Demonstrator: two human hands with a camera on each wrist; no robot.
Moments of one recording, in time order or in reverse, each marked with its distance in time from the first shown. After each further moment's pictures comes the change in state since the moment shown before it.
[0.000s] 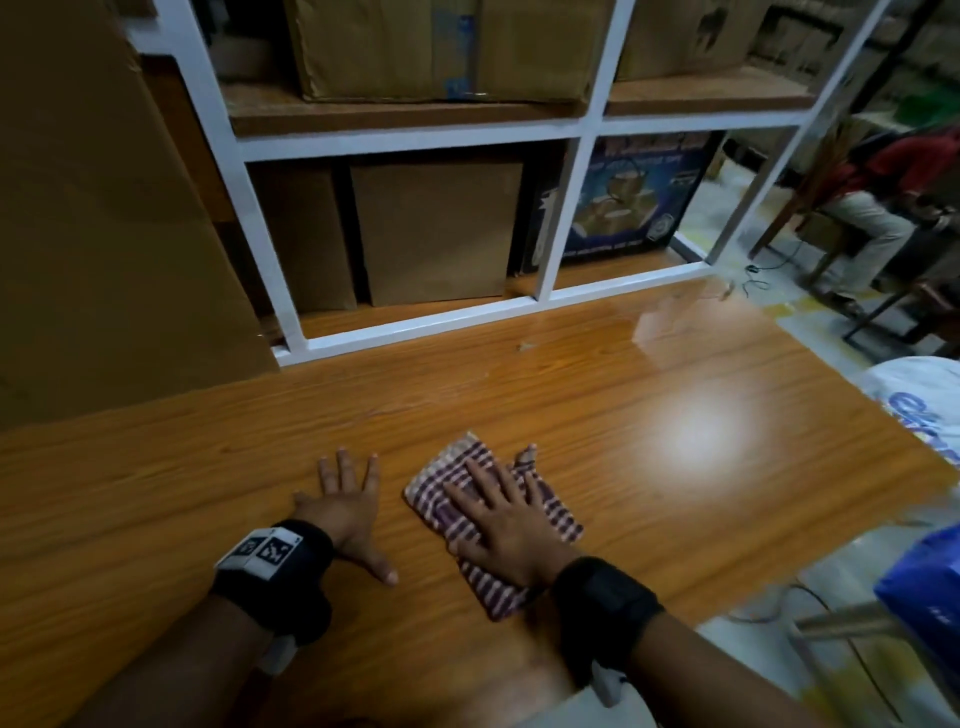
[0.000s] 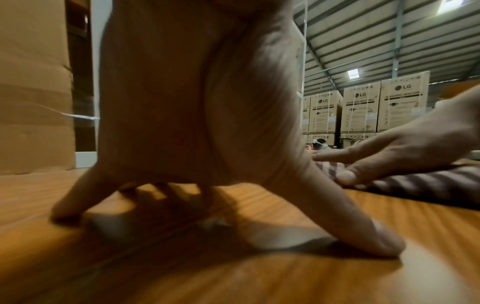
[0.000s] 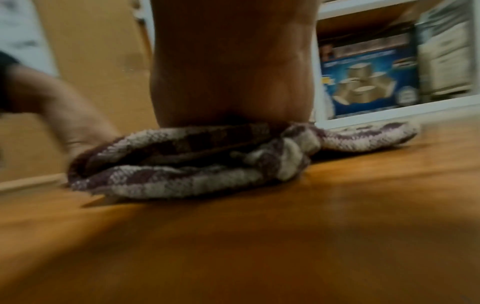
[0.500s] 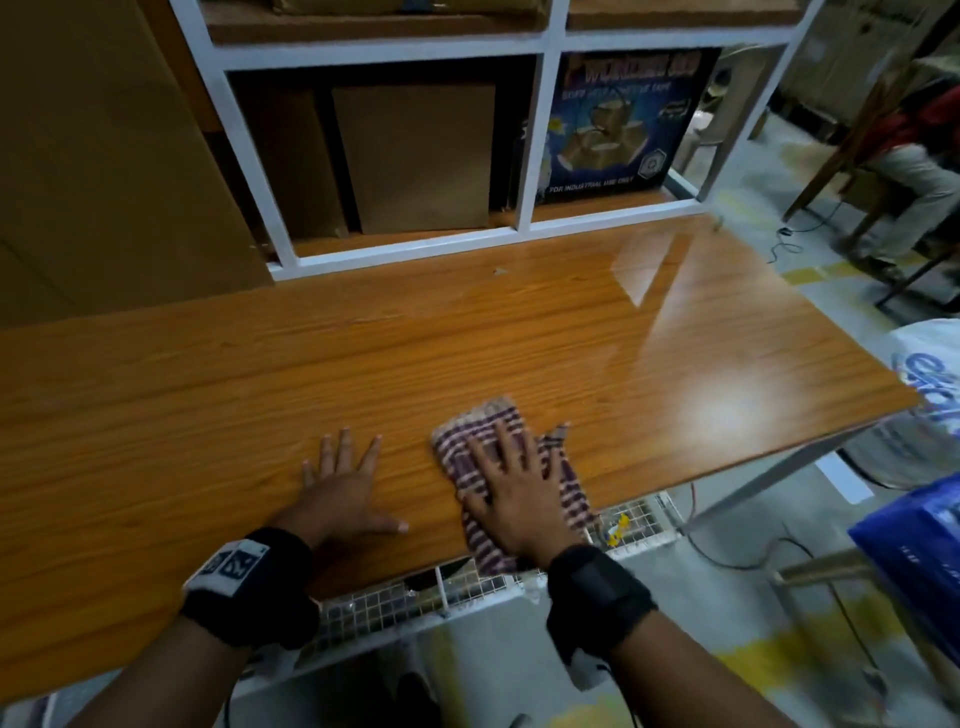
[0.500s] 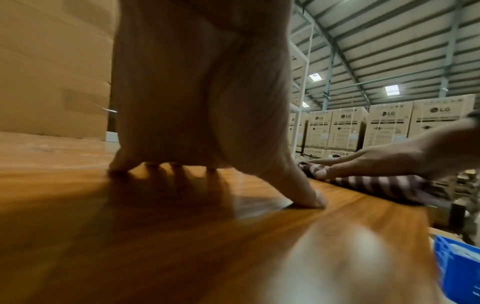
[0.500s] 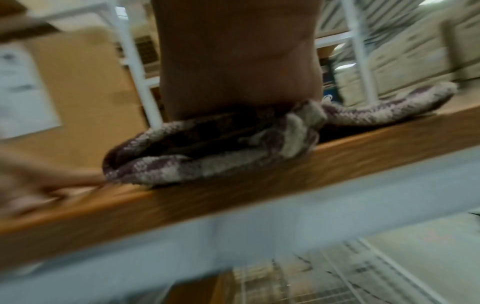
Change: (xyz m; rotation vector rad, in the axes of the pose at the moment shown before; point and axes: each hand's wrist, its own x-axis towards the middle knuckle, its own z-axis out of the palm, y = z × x) left_hand -0.063 0.063 0.122 -0.164 0.151 0.027; right_hand -0.129 0.013 0.039 0.053 0.061 0.145
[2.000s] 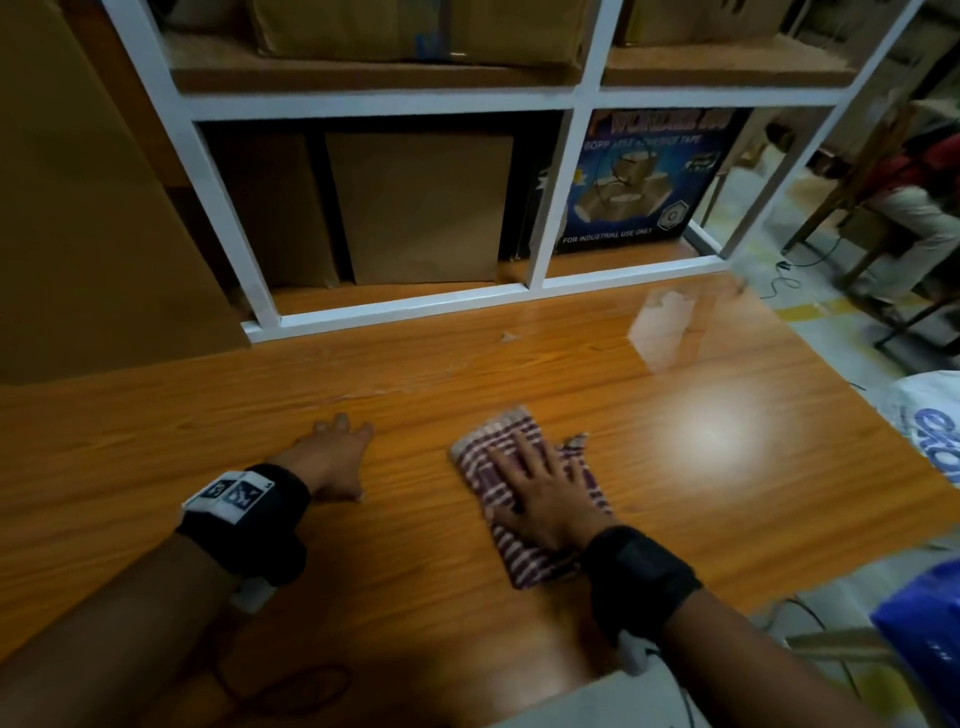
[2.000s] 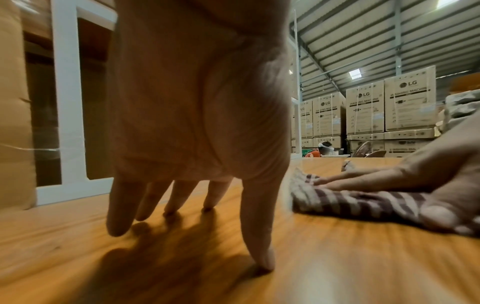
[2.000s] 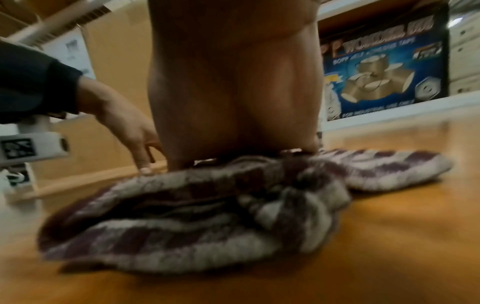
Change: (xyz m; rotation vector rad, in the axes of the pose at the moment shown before) left_hand 0.112 -0.009 -0.154 0.143 0.012 0.018; right_hand 0.137 0.062 -0.064 -0.027 -0.207 0.003
